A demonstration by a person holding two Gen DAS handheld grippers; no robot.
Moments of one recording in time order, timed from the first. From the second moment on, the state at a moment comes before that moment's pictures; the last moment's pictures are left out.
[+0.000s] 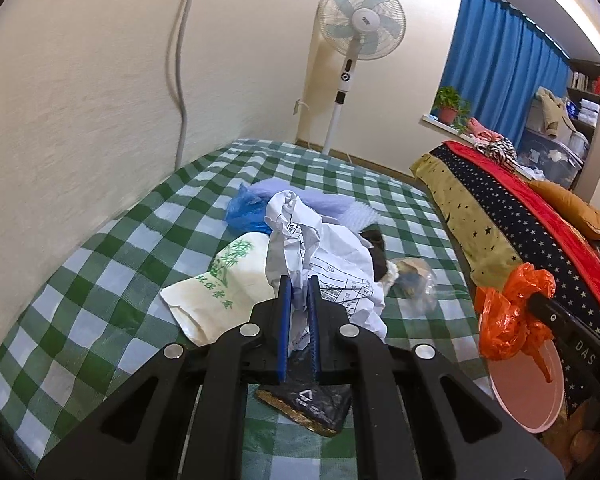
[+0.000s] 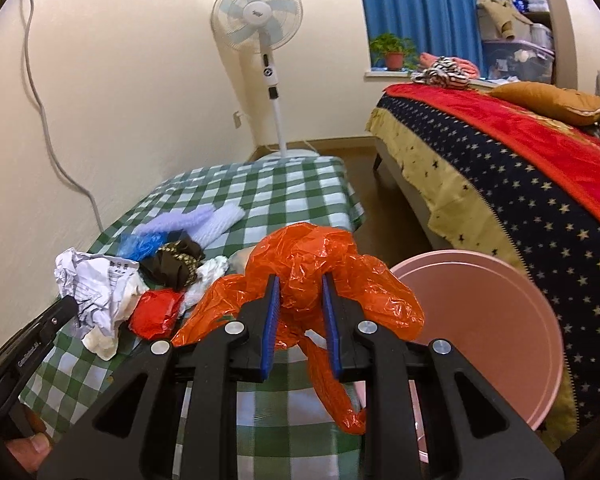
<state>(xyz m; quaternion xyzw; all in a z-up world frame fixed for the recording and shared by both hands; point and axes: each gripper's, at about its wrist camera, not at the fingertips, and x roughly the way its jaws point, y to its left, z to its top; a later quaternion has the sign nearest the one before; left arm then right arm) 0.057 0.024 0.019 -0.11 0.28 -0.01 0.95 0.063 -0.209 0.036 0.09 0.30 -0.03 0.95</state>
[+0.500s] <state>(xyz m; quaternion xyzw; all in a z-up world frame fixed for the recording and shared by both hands) 0.045 -0.009 0.032 -0.10 0.27 -0.04 0.96 0.035 -0.245 0.059 0.10 0.27 -0.08 0.96</state>
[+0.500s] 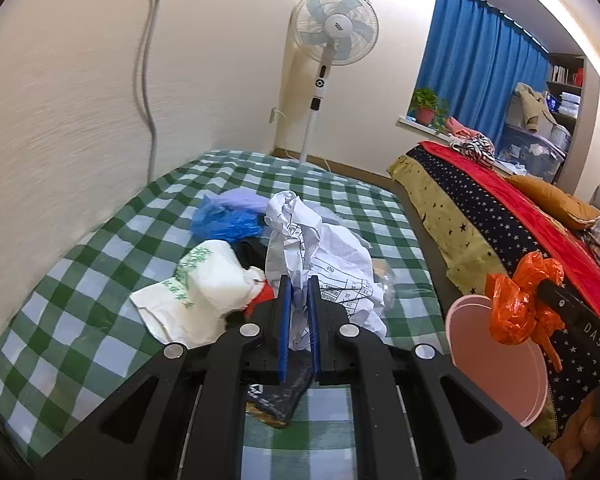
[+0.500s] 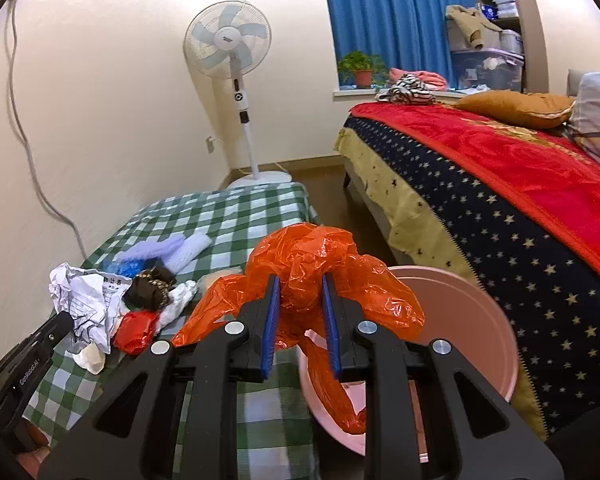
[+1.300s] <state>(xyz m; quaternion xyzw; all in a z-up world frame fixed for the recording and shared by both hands) 0.049 -0.123 0.025 -0.07 0.26 -0.17 0.95 0.013 -0.325 0.074 0.10 0.25 -0.22 0.94</state>
